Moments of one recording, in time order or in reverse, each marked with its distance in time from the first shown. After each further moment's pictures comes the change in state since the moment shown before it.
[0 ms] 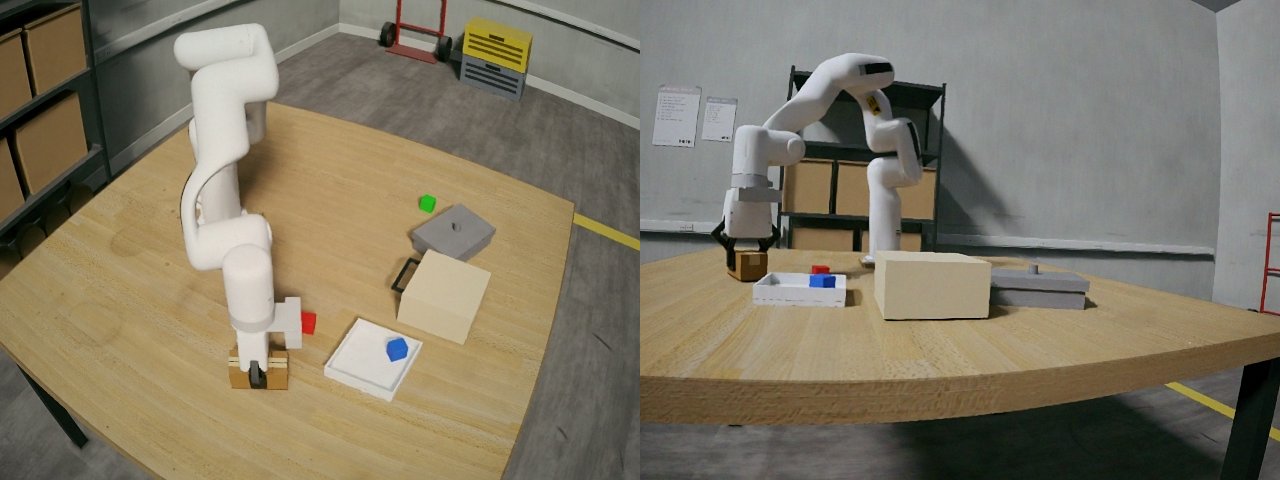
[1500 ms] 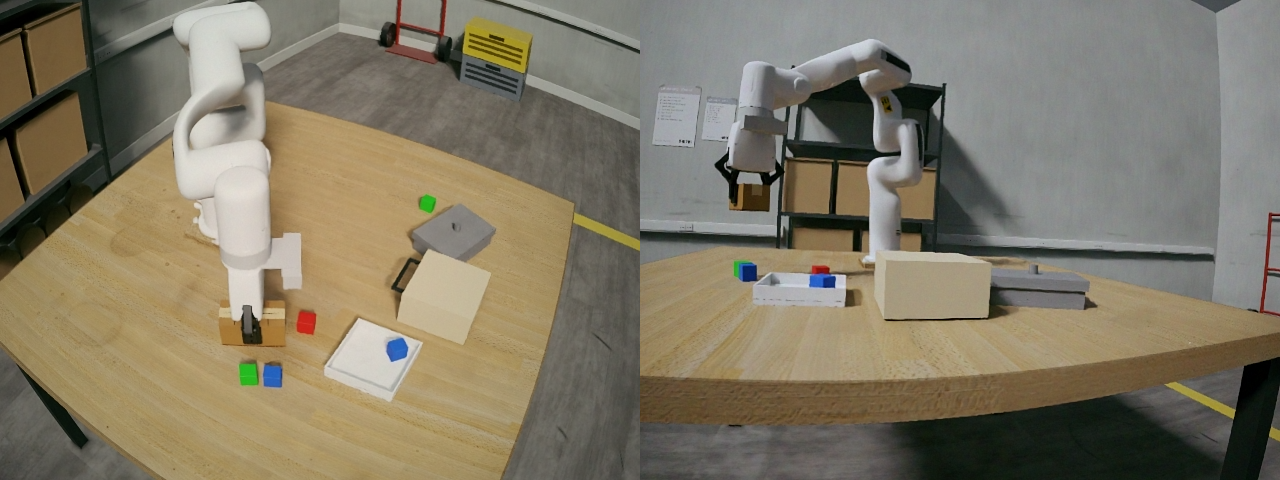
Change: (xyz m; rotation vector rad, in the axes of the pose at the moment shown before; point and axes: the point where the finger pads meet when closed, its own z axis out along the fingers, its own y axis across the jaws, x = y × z) arm 0.000 0.000 -0.140 0.000 0.000 0.000
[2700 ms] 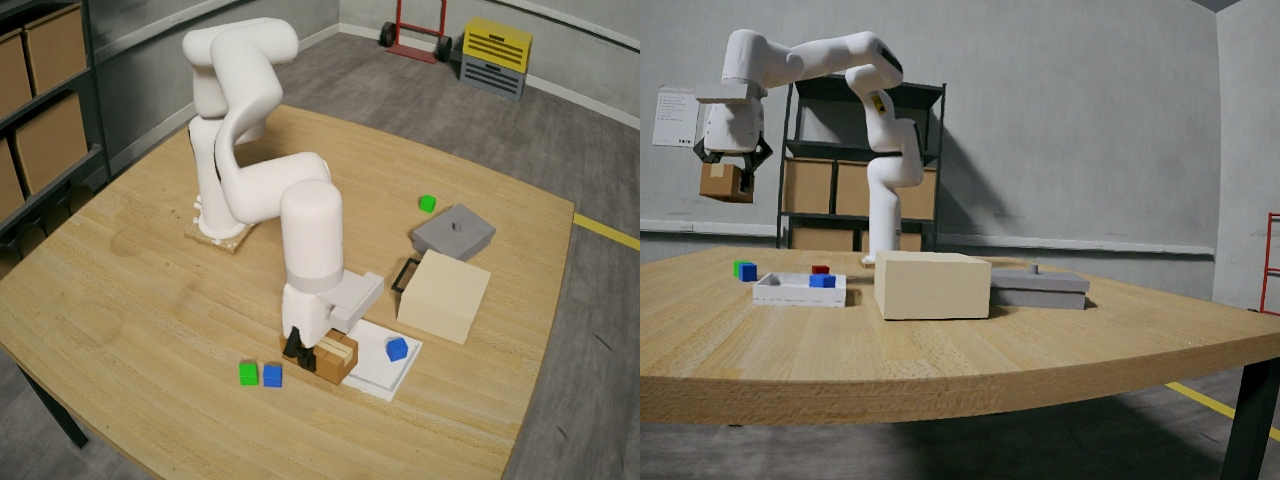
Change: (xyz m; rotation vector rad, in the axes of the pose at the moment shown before) arm 0.106 0.070 -0.018 -0.023 0.073 0.654
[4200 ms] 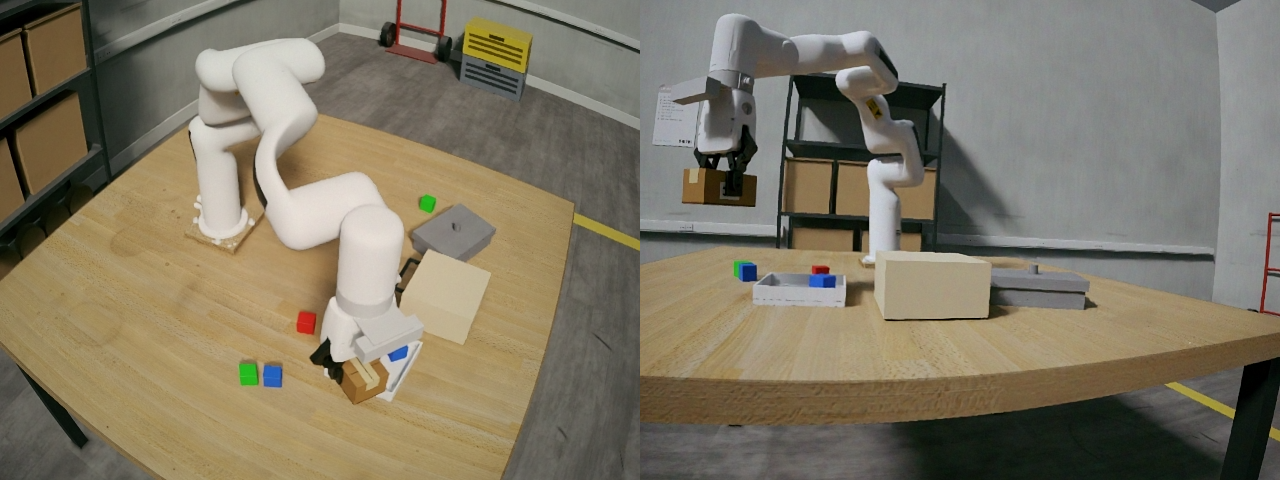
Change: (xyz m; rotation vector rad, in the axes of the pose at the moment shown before) arm 0.058 -0.012 0.016 -0.021 -0.074 0.474
